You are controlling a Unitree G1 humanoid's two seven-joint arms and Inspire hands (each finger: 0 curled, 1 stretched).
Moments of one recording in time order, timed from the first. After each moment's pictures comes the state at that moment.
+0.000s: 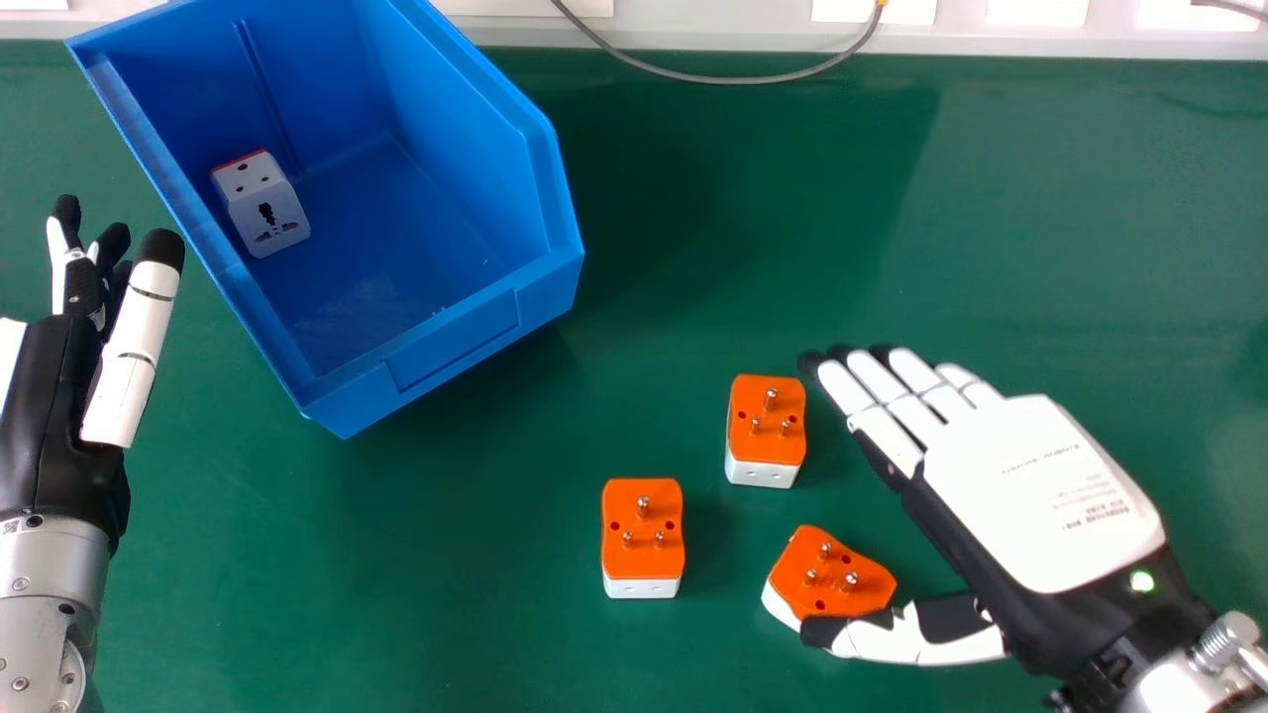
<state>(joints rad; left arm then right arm) 0.07 0.33 0.36 -0.01 -0.08 0.01 -0.11 0.34 -0.65 0.17 -0.35 -0.90 -0.19 -0.04</state>
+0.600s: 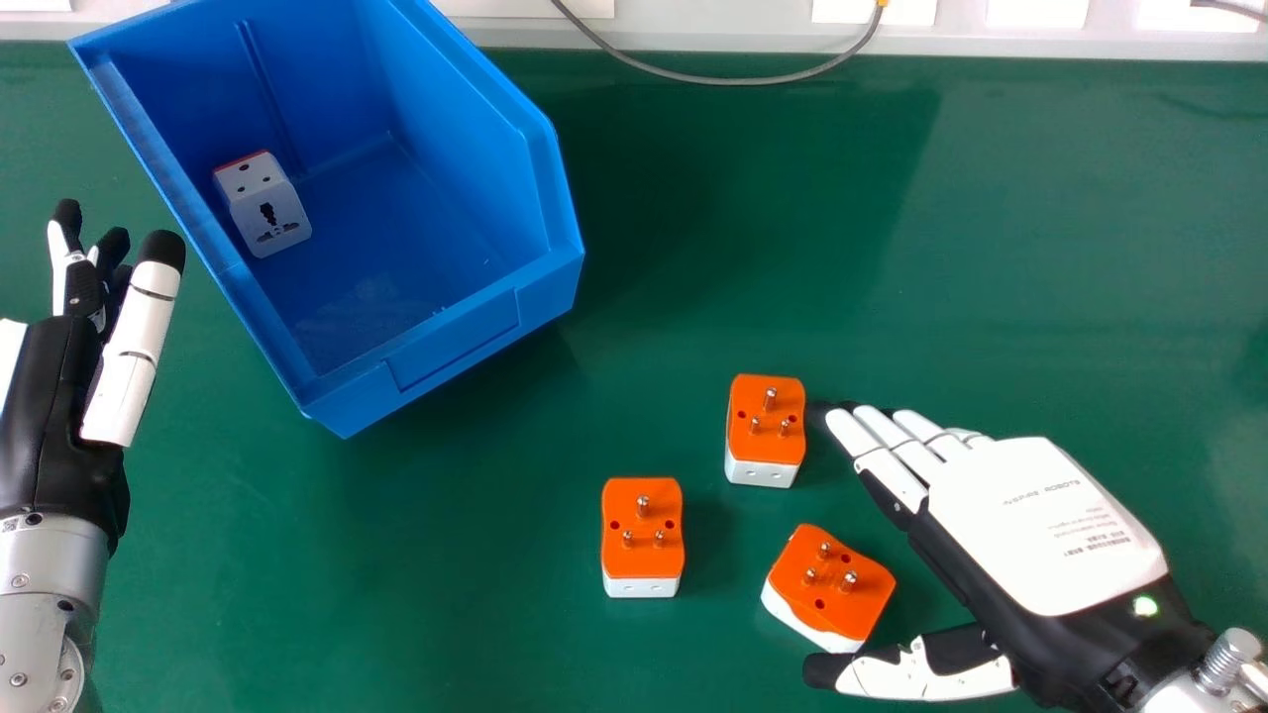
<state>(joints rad) 0.07 0.34 0.36 -0.03 -0.08 0.04 -0.11 0.37 -0.62 0.15 -0.37 -0.89 -0.16 0.08</state>
